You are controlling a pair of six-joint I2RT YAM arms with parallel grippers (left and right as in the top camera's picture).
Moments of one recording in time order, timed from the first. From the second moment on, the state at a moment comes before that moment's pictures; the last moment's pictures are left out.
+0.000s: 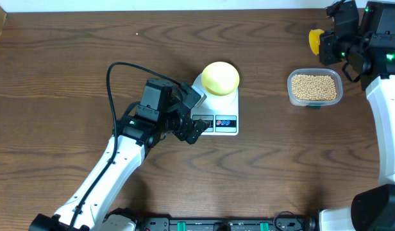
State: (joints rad) left arm -0.36 1.32 0.88 -0.48 0.41 0.25; right arm -0.08 1.61 1.56 -0.69 -0.23 -0.23
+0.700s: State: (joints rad) left arm -0.36 1.32 0.88 -0.48 0.41 0.25; right arm -0.09 1.63 1.56 -0.71 -0.21 -0.12
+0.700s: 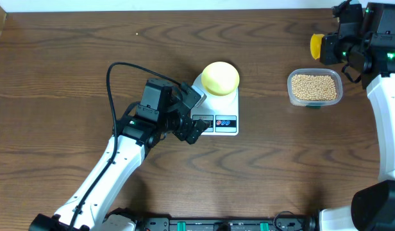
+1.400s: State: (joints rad) left arm -0.36 1.32 0.88 -0.48 0.41 0.25; right arm -0.09 1.63 1.56 -0.74 -0.21 -0.12
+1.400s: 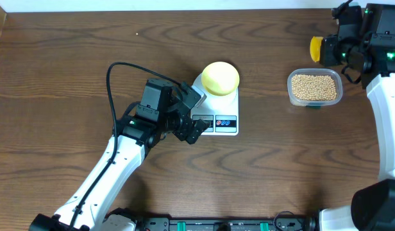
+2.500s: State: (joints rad) left arm -0.36 1.32 0.88 -0.48 0.41 0.25; right arm -0.10 1.73 1.56 -0.88 0.02 -0.05
